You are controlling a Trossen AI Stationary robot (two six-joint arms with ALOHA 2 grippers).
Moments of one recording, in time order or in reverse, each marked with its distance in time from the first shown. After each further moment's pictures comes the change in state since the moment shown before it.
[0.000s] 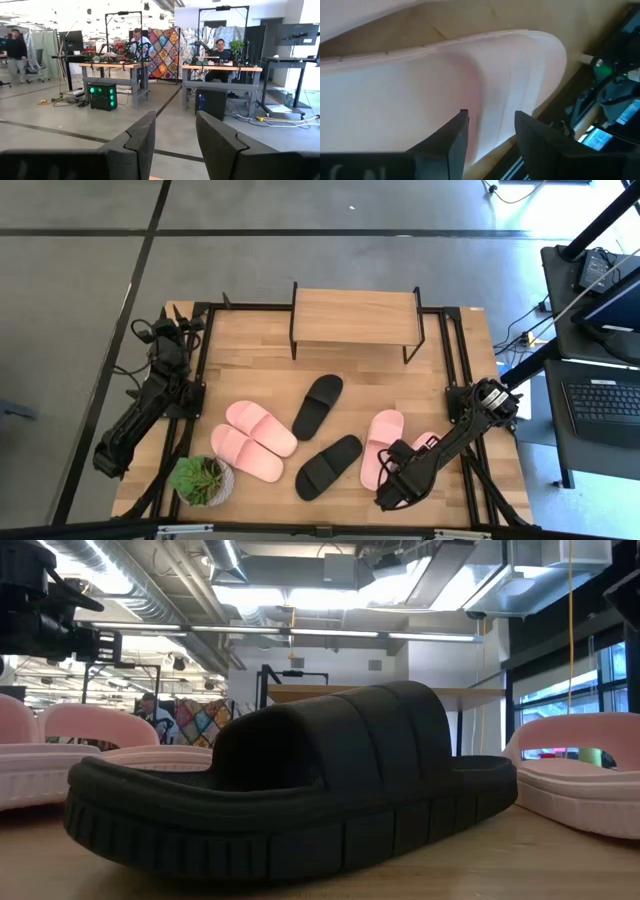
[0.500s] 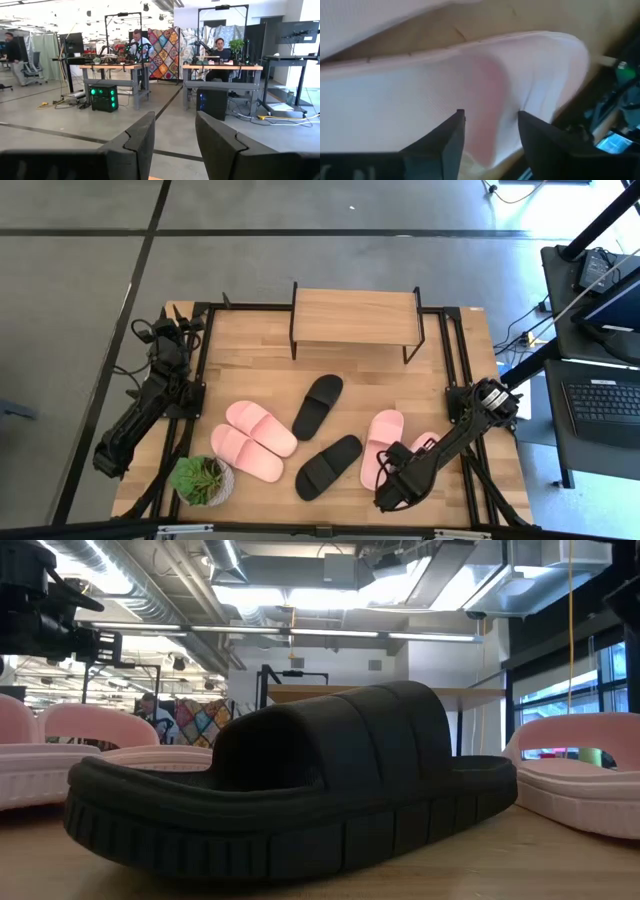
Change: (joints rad) left arm 0.000 0.000 0.000 0.001 0.000 0.030; right arm 0.000 0.000 -0.005 0.061 0.001 0.007
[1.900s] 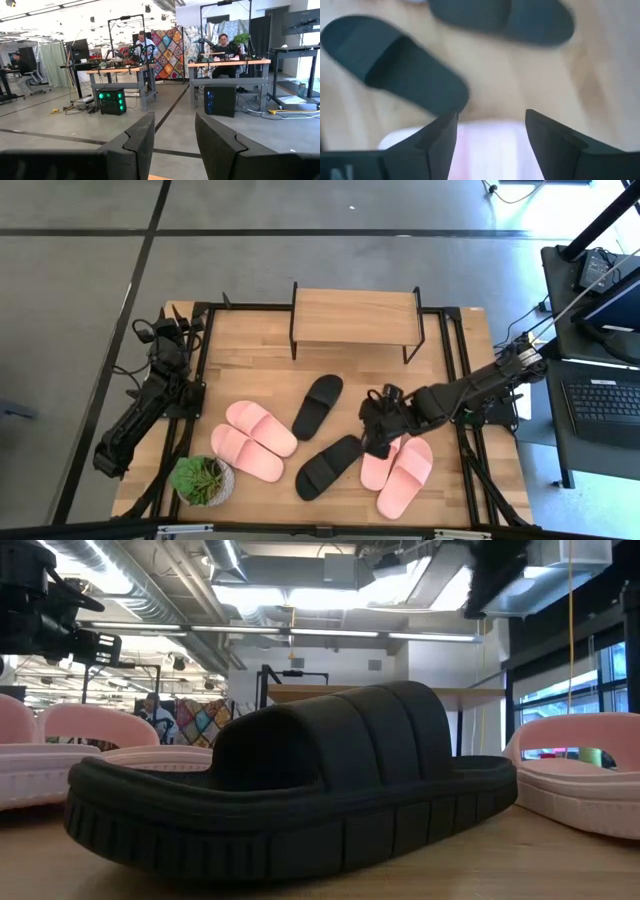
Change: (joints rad) left arm 0.001 0.000 0.000 0.001 -0.019 0.080; right arm -0.297 -0.402 -0.045 0.362 0.401 -0.778
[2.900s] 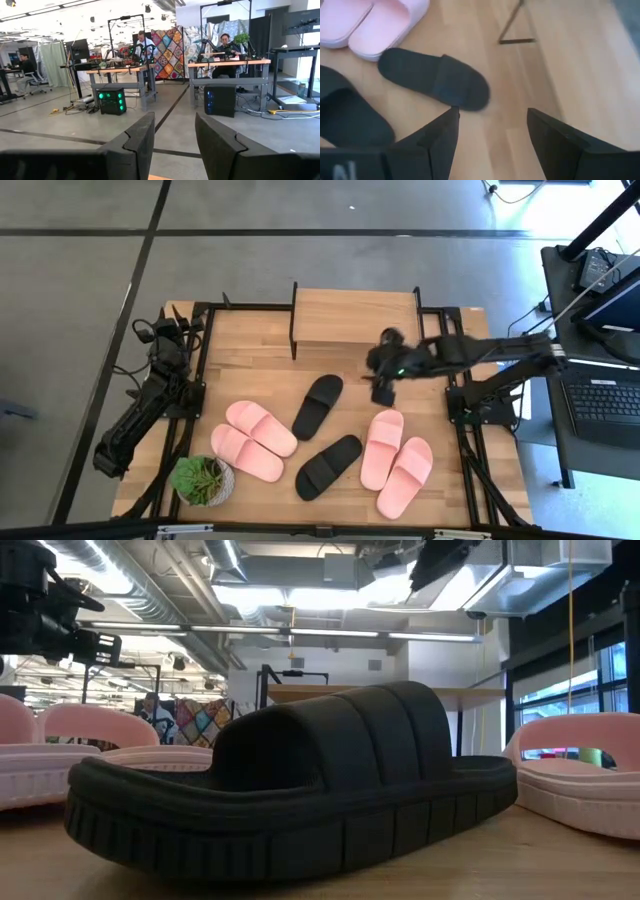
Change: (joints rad) left arm 0.000 0.000 0.000 0.000 0.000 0.000; right arm -0.332 -0.191 0.001 0.129 0.044 -0.588
